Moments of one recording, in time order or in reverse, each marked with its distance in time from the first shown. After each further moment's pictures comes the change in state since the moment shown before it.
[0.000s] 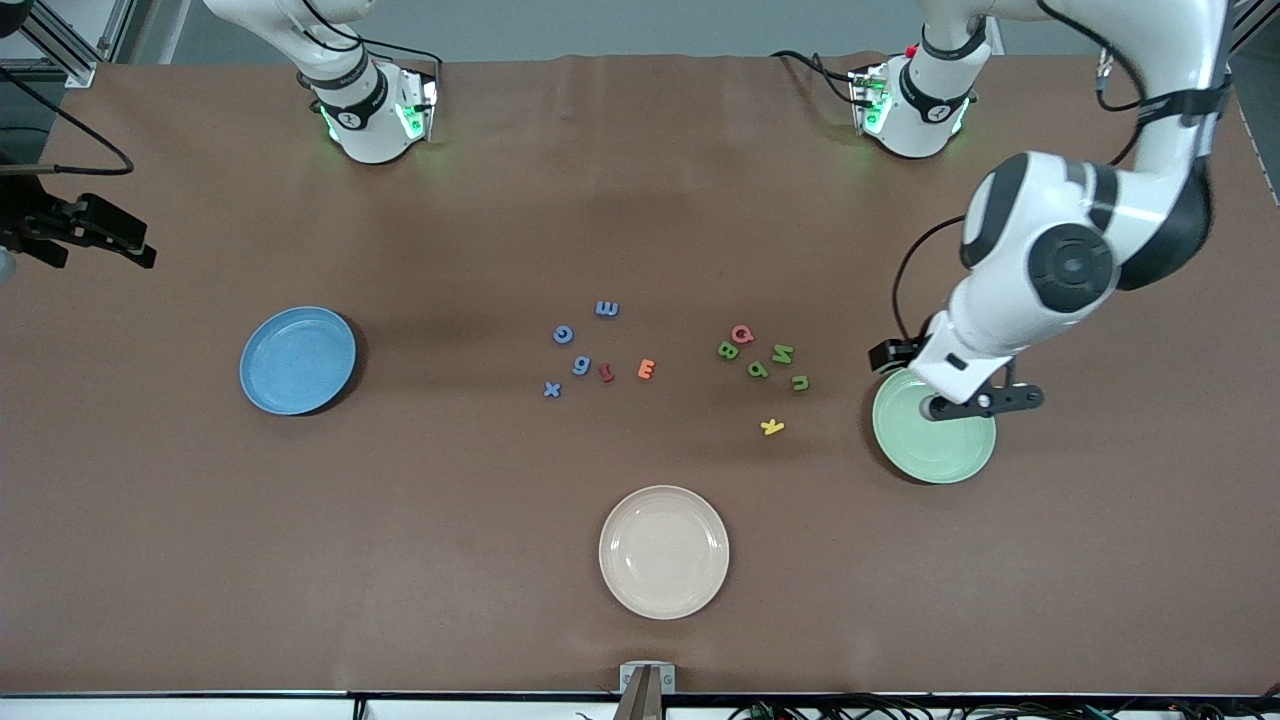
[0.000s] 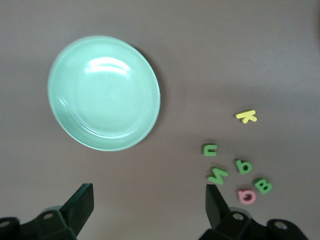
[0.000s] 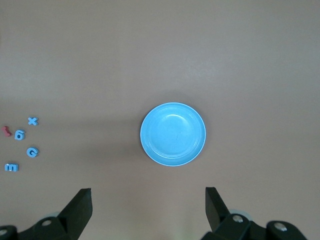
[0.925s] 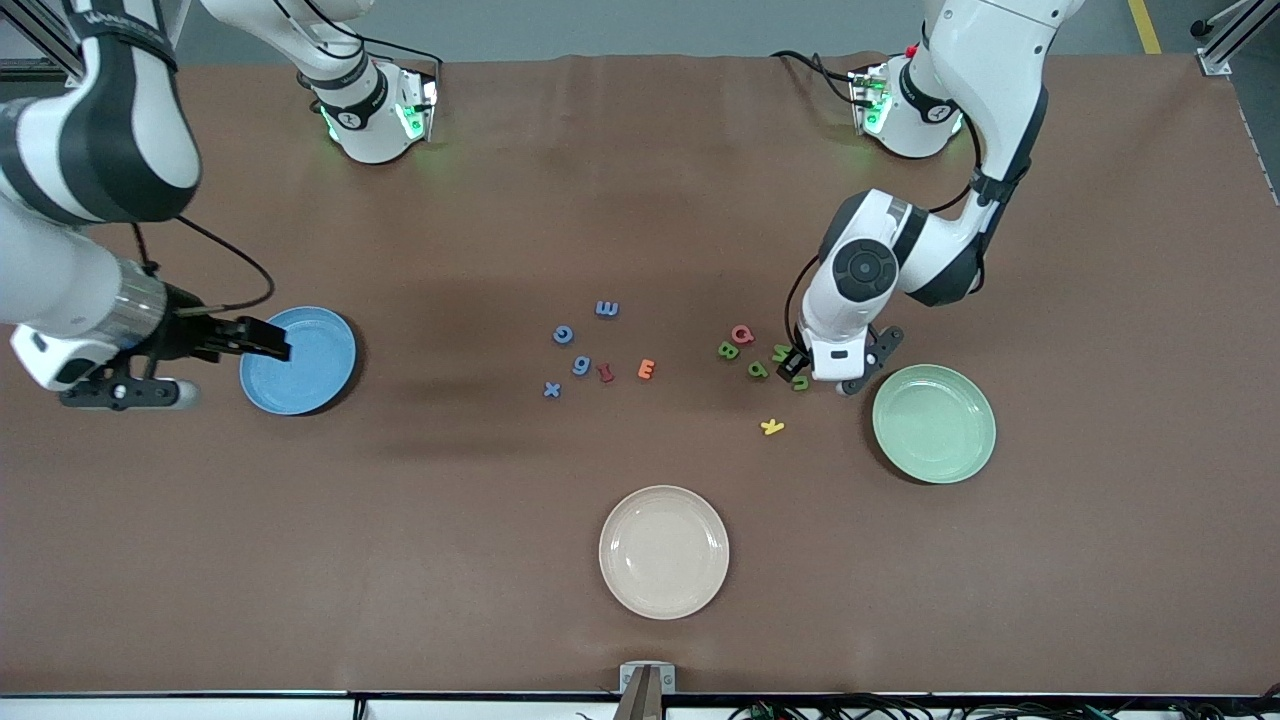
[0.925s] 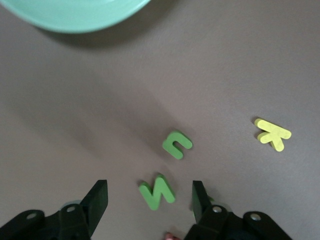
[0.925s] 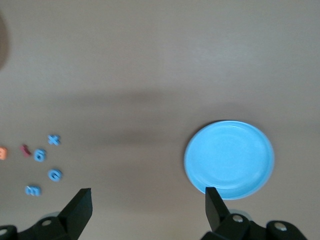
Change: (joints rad) left arm -0.188 0.121 -0.001 -0.306 0.001 0.493 -0.895; right arm 0.101 0.223 0.023 -0.088 0.121 0.262 0.119
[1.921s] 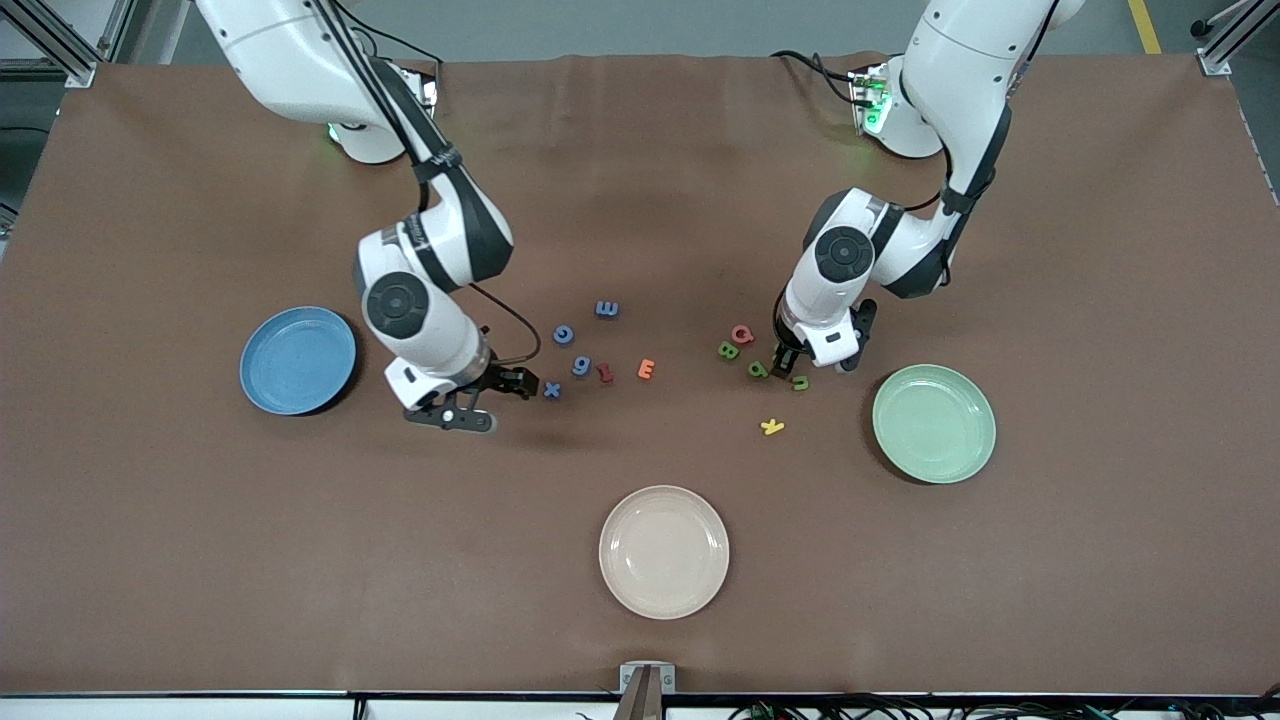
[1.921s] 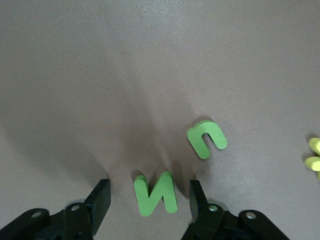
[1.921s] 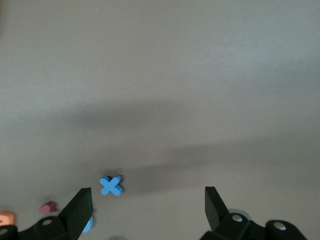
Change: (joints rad) left arm -0.037 0.062 0.000 -0.097 0.000 0.220 -0.314; right arm 0.403 0.329 0.003 -0.149 -0.013 0.548 0.468
